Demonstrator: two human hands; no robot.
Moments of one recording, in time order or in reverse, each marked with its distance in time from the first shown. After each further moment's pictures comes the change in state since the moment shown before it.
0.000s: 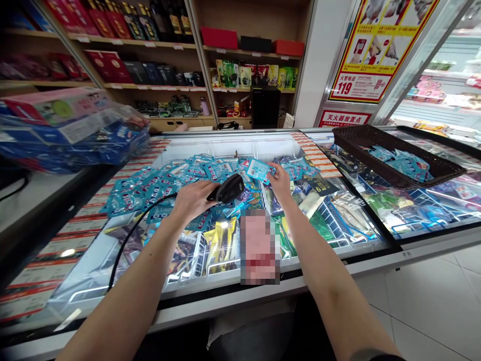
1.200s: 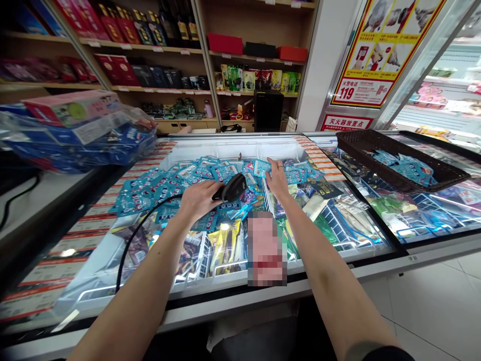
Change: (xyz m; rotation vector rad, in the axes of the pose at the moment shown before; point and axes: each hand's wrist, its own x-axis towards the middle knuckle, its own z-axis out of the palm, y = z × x) left_hand -0.003 -0.007 0.002 0.015 0.041 -0.025; right_hand 0.019 -0.008 0.021 -0.511 -0.043 -0.288
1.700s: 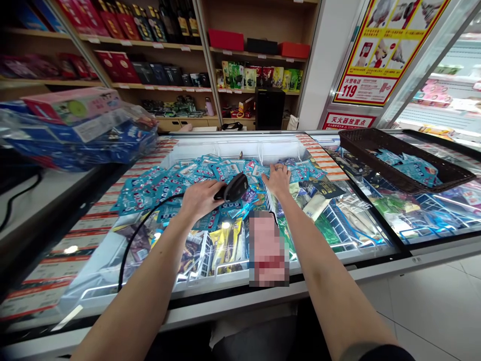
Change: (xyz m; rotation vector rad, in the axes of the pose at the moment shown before) left_hand -0.001 -0.001 0.002 -0.005 0.003 -0.010; right_hand 0.002 -0.009 0.010 -0.443 -0.227 0.205
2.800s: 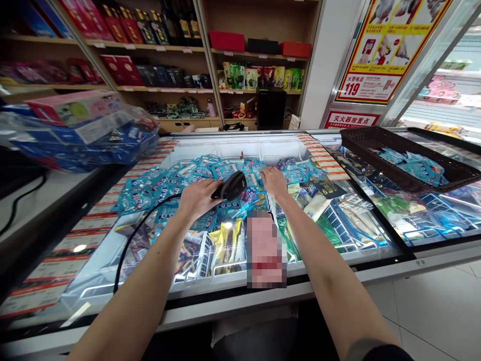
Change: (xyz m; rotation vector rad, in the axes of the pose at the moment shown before) left_hand 0.003 0.006 -0.008 -0.005 -0.033 -0.030; right_hand -0.007 0.001 -0.012 0.190 0.023 -0.294
